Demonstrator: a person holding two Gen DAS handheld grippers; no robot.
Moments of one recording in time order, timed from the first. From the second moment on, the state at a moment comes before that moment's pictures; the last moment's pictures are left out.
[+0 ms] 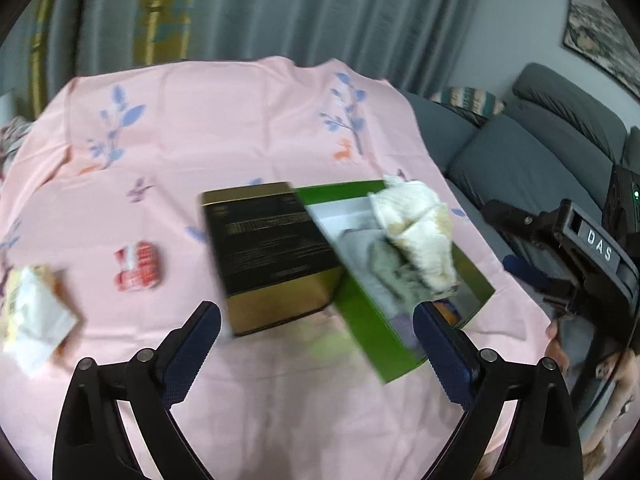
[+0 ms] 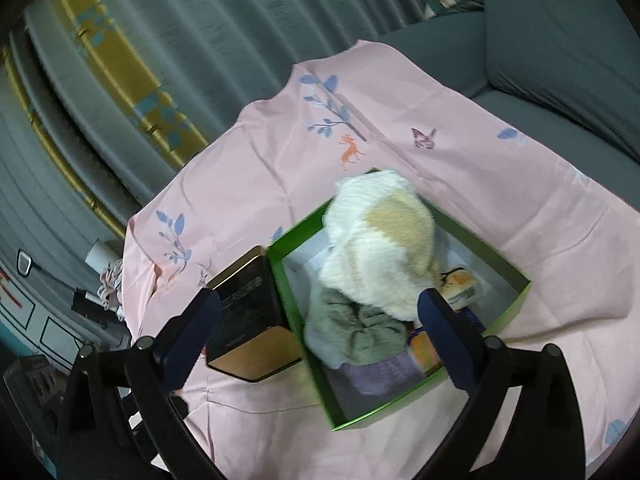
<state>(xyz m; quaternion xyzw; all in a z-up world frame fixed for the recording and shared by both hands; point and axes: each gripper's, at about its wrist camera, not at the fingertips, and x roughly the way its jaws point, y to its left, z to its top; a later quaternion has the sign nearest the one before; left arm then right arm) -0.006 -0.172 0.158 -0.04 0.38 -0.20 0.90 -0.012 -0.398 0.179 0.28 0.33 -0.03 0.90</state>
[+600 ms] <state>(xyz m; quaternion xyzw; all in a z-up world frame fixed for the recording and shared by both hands) -0.046 0.031 0.071 -0.15 0.42 -0.01 0.90 0.024 -0.220 0.165 0.15 0.39 0.08 0.91</state>
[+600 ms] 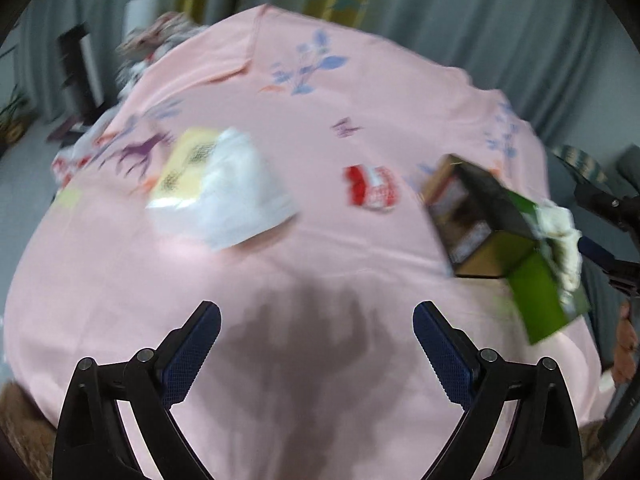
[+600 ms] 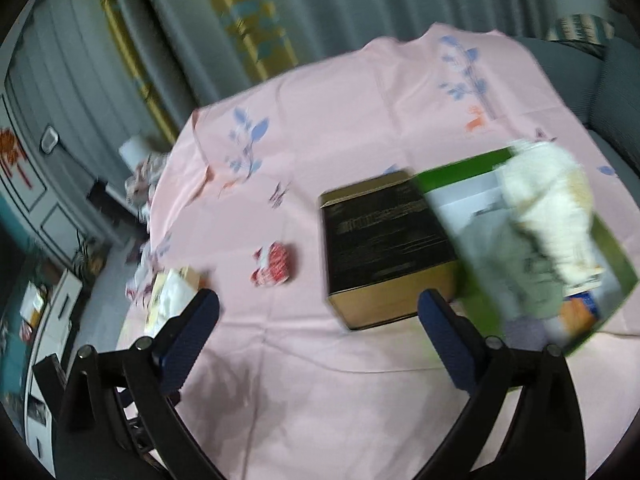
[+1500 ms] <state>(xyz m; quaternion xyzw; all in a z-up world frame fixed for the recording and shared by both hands) -0.031 0.080 0.046 -0.20 0.43 0.04 0.88 0.184 -0.093 0.038 0.05 0.53 0.04 0.85</state>
